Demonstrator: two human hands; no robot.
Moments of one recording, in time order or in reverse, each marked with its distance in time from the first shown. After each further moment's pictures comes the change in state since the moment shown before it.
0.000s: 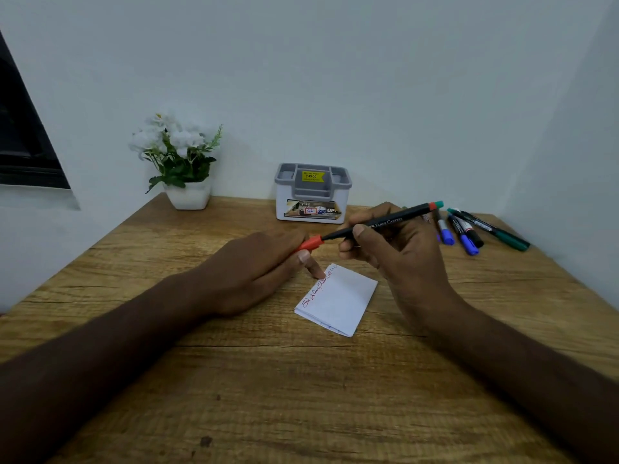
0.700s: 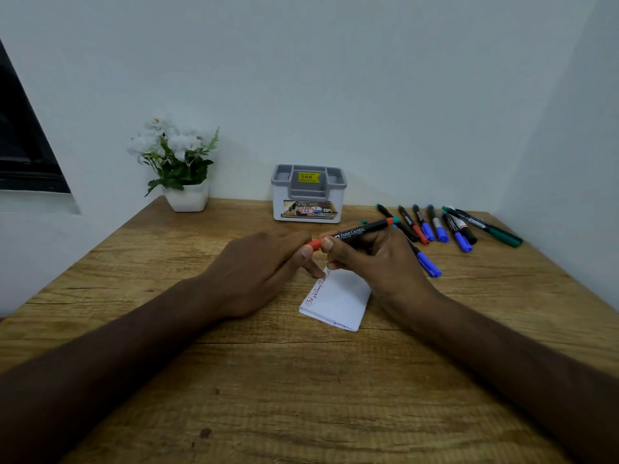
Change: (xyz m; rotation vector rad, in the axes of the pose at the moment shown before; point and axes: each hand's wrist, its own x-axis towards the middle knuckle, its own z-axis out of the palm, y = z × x) left_hand 0.005 0.011 0.009 0.101 0.087 -0.063; right_hand 0.000 0.003 0.007 -0.232 -0.047 0.172
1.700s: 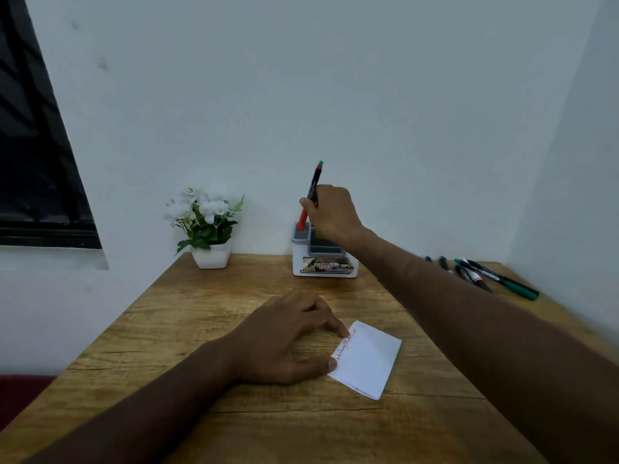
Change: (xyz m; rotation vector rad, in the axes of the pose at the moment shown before) left_hand -0.003 -0.020 -0.006 -0.005 -0.201 0.138; right_hand 0.196 -0.056 0.061 -0.784 0.123 -0.222
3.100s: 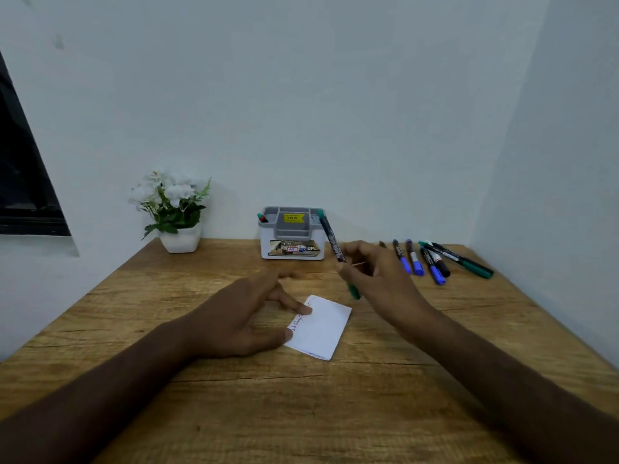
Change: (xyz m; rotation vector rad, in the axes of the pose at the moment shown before) left_hand -0.002 0.009 0.007 -0.168 0.051 -0.067; right_hand -0.183 0.080 -0.073 0.471 -0.094 0.157
